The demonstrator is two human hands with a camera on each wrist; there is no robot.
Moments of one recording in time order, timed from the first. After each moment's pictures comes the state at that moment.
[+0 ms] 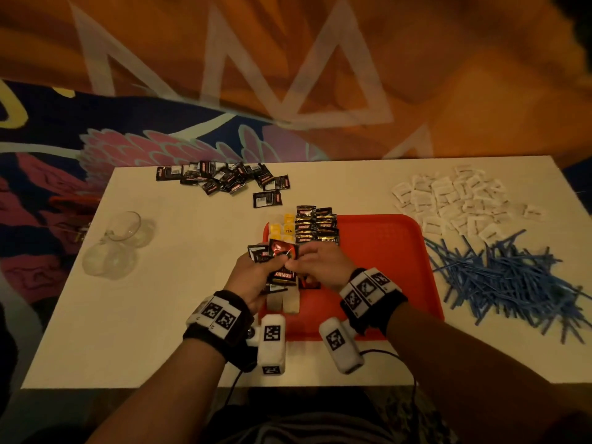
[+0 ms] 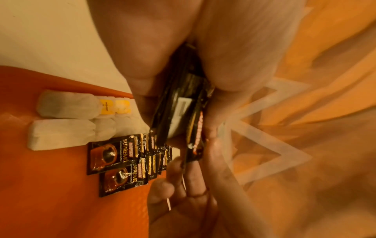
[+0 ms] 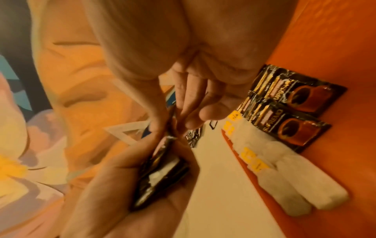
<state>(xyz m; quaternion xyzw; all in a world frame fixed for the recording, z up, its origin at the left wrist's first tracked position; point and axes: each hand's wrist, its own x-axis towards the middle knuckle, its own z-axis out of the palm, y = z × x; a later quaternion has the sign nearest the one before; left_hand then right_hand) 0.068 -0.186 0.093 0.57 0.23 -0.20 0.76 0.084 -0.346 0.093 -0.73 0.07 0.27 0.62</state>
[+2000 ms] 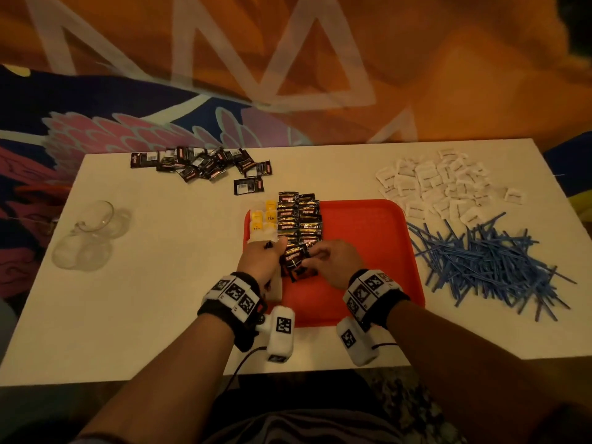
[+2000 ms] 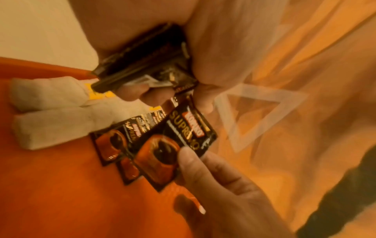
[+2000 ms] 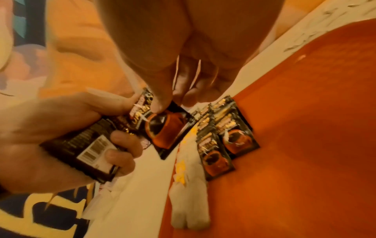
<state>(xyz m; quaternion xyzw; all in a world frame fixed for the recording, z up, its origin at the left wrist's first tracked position) 0.079 -0.230 0.076 0.80 0.22 -0.22 0.52 0.070 -0.401 0.047 -0.88 0.04 0.17 0.44</state>
